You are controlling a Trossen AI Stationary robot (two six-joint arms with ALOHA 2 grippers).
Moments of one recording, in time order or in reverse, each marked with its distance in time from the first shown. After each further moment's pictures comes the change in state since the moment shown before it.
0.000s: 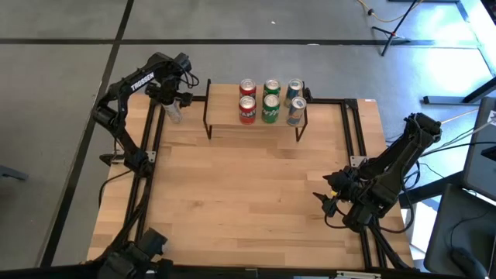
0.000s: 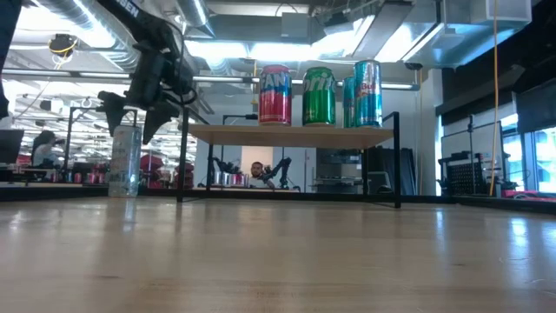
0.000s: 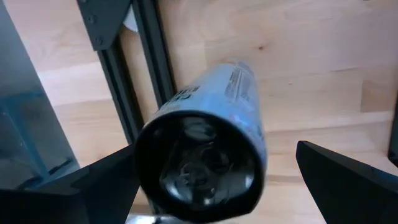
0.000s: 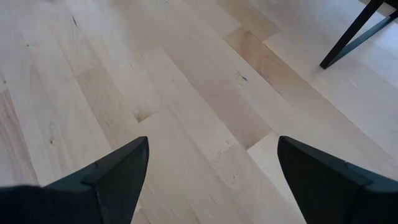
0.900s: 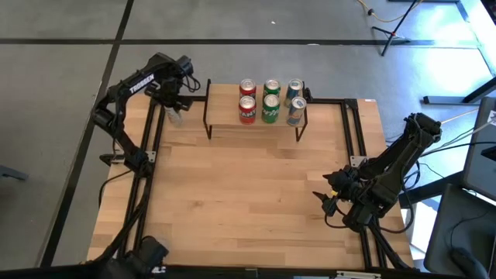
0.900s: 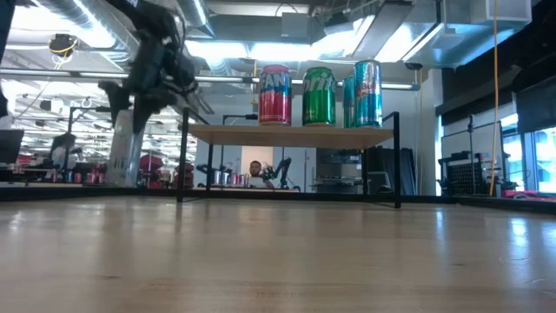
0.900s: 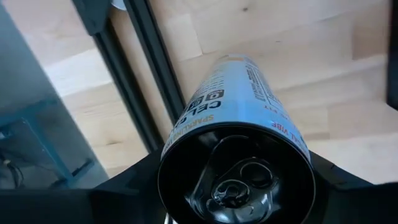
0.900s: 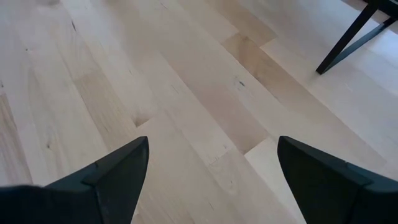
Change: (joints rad) left arm -0.064 -0.035 0.027 -0.133 0.011 0.053; right arm 0.000 0.000 0.000 -0.007 0.019 0.000
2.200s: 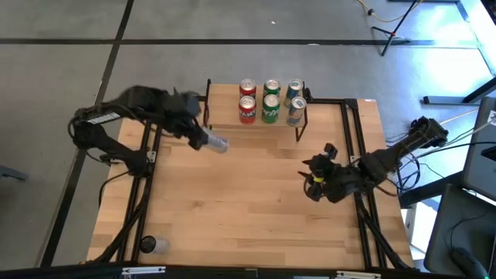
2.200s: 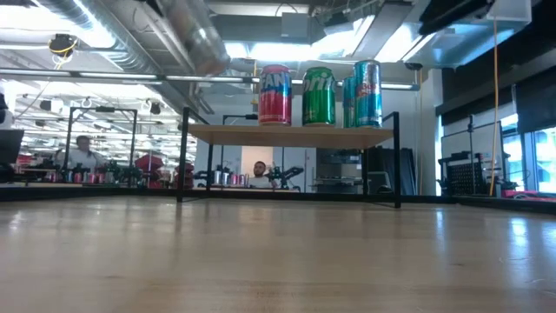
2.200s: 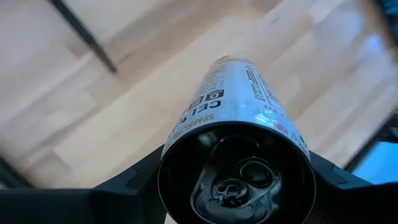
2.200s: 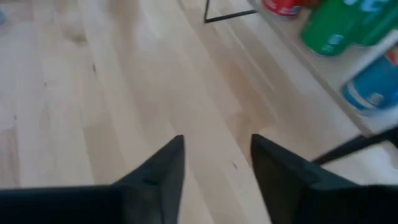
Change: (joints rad) left arm -0.907 -0.271 0.307 0.035 0.120 -0.532; right arm -0.374 -0.001 0.234 0.188 -0.078 -0.783
